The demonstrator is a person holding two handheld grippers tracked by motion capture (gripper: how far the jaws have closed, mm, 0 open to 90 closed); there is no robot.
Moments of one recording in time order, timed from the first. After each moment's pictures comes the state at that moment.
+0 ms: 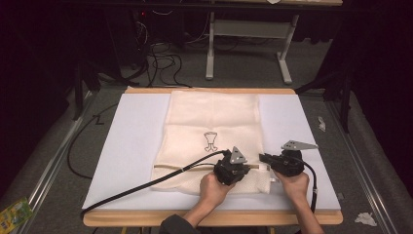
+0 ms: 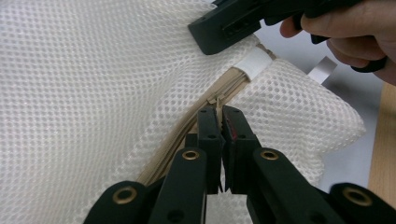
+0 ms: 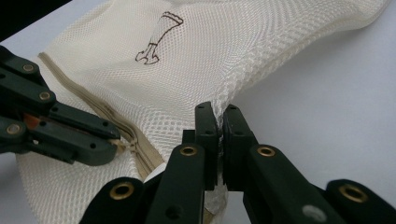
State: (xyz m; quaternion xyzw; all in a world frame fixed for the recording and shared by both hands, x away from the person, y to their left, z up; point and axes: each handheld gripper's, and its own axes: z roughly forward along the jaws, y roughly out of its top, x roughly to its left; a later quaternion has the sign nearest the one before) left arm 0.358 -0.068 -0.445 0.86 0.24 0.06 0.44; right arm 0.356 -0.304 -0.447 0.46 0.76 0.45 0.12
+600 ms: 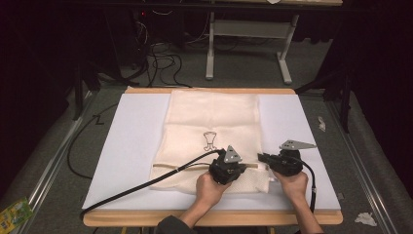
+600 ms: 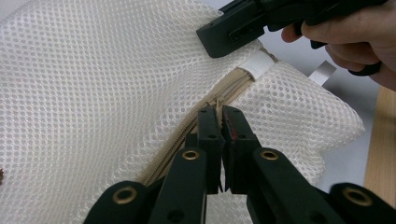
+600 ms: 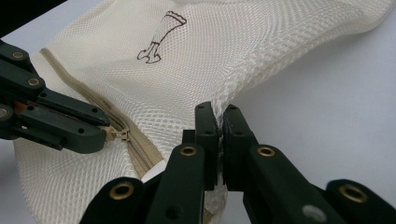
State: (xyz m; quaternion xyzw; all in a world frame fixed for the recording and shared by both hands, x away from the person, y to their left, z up) left arm 0.358 -0.057 -0.441 0.86 0.24 0.06 0.45; right arm 0.357 -0.299 -0.446 0.45 0.76 0.45 0.12
